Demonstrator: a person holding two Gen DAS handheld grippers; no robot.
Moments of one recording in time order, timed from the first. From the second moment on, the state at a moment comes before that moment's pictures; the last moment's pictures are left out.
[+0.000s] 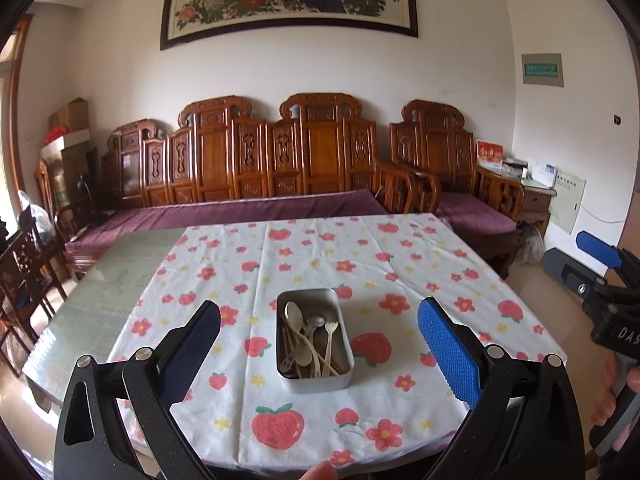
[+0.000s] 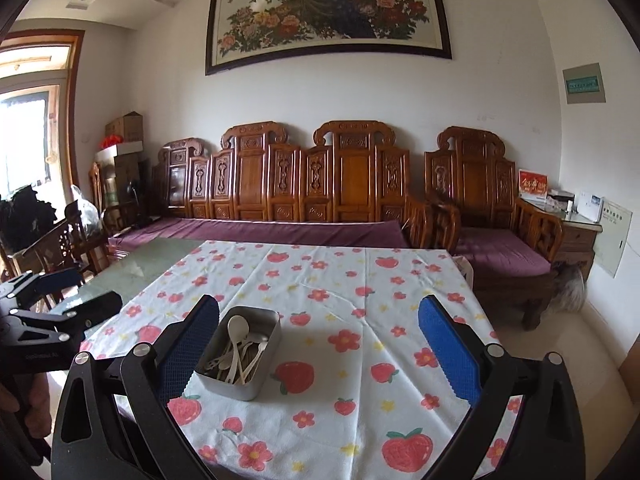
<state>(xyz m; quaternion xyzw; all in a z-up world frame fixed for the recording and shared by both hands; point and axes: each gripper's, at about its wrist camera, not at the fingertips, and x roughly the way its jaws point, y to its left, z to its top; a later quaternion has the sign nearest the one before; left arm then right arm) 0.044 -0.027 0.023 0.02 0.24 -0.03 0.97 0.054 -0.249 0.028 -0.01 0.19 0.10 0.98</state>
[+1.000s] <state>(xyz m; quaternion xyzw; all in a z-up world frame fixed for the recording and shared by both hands) 0.037 -0.021 0.027 0.00 0.22 -0.01 0.97 0.050 -0.252 0.029 0.00 0.18 0.09 0.98</state>
